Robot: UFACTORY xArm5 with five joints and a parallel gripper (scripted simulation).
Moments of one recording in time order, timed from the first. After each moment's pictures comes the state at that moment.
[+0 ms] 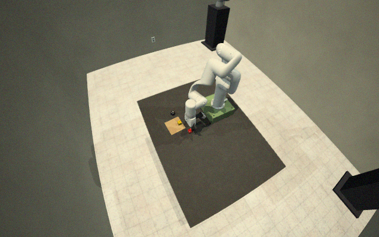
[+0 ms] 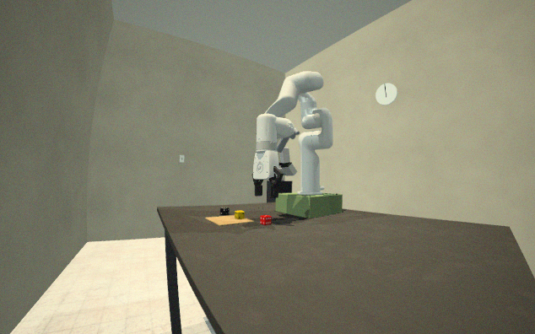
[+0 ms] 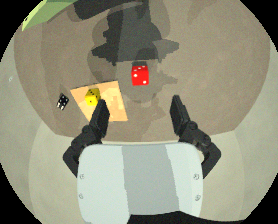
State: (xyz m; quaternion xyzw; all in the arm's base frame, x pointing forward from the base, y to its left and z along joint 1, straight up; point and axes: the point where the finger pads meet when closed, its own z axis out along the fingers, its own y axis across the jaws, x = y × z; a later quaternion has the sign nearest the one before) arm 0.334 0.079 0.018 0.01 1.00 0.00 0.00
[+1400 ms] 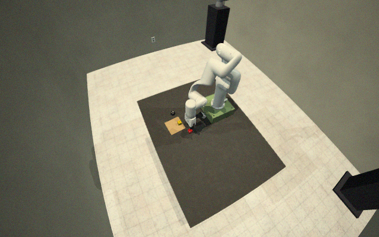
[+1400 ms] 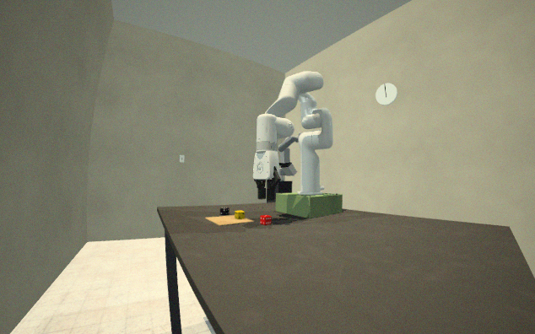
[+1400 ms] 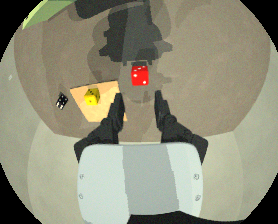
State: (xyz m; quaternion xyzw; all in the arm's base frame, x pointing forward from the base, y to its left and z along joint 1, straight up) arm 0.334 0.080 0.017 0.00 1.00 0.00 0.00
